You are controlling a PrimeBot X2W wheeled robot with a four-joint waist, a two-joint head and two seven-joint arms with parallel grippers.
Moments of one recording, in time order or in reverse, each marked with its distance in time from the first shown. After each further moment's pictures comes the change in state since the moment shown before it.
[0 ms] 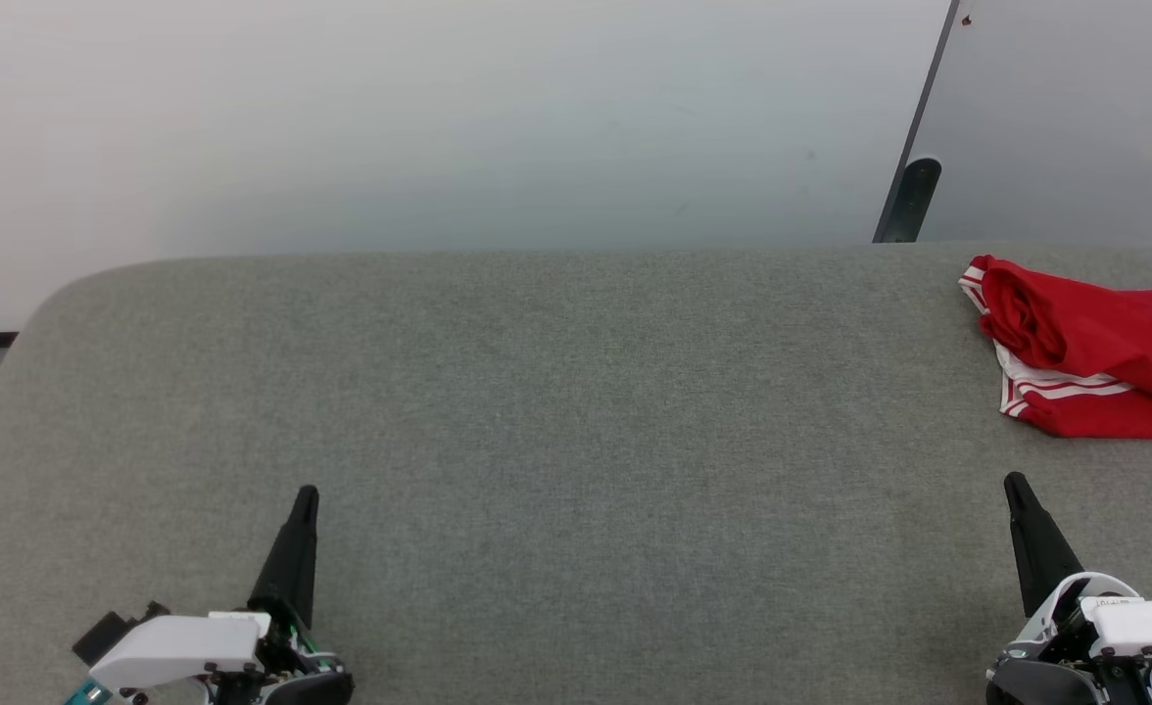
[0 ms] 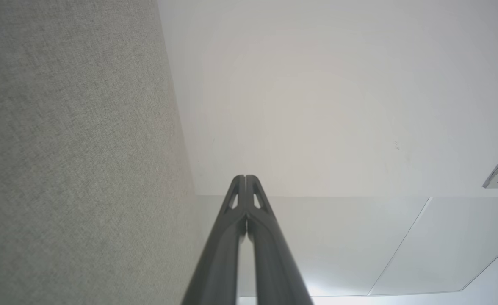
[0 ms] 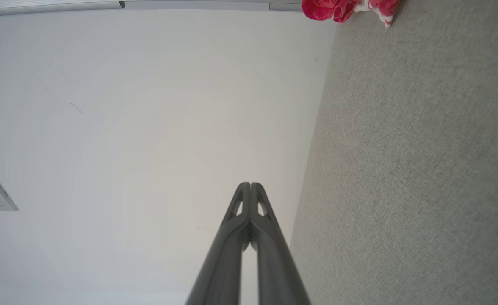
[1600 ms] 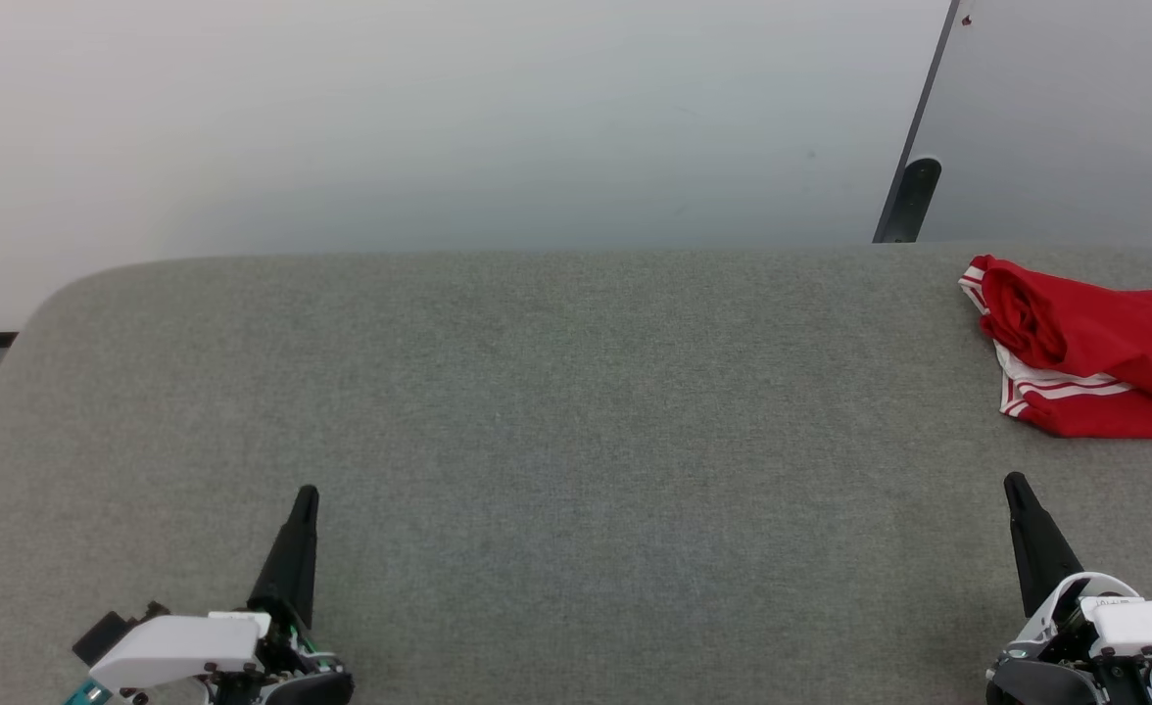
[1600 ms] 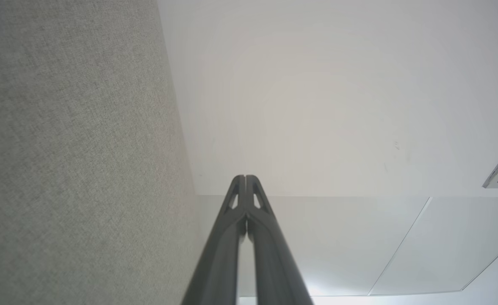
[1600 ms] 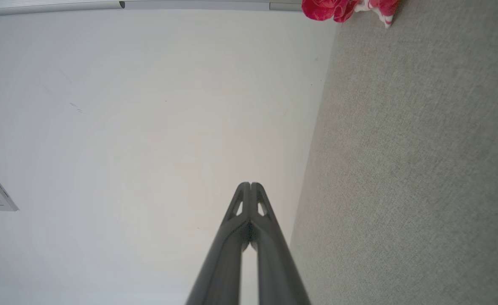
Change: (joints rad) left arm 0.000 0.000 0.000 0.000 0.000 0.000 0.000; right arm 0.000 0.000 0.000 0.000 0.000 0.000 0.000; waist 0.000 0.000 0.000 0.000
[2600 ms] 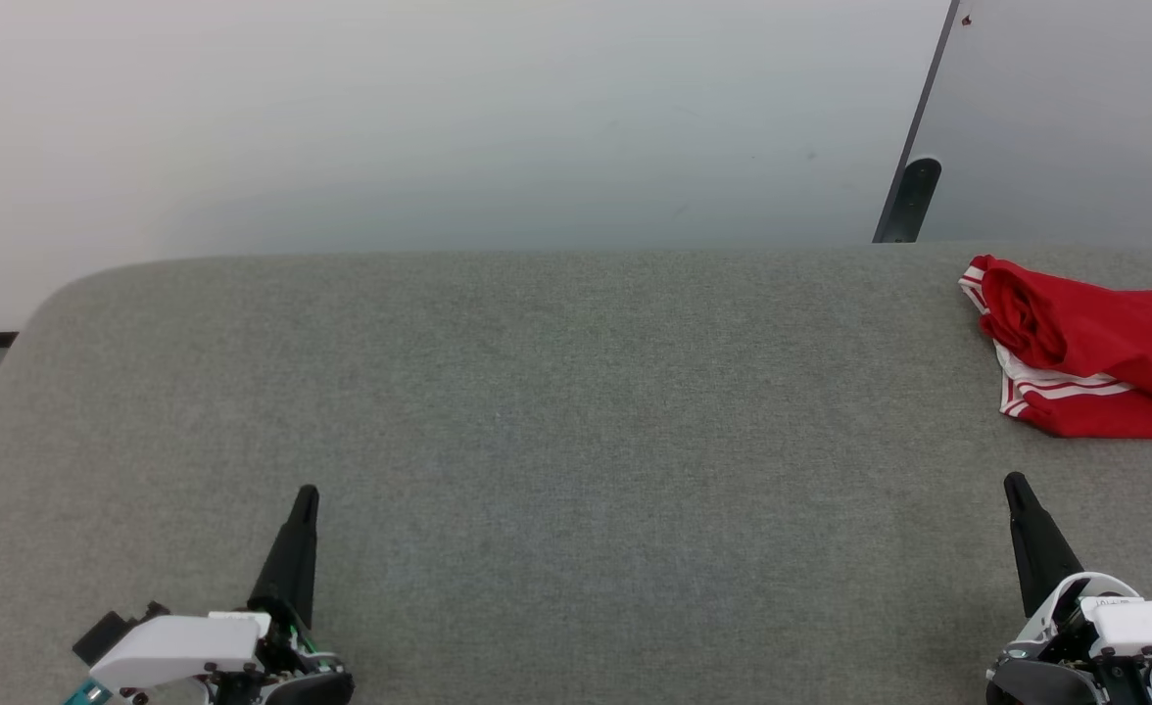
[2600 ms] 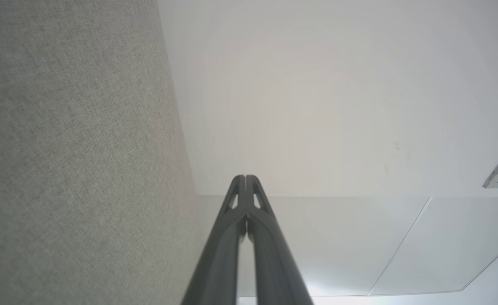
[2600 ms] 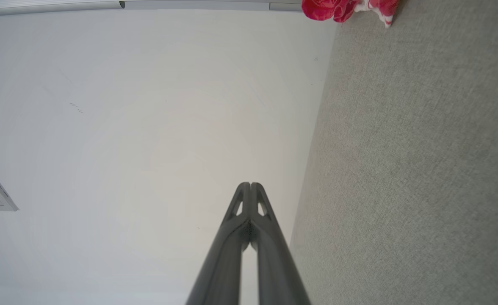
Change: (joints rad) left arm 0.000 0.000 0.000 0.000 0.000 0.000 0.000; right arm 0.000 0.000 0.000 0.000 0.000 0.000 0.000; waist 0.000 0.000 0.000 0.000
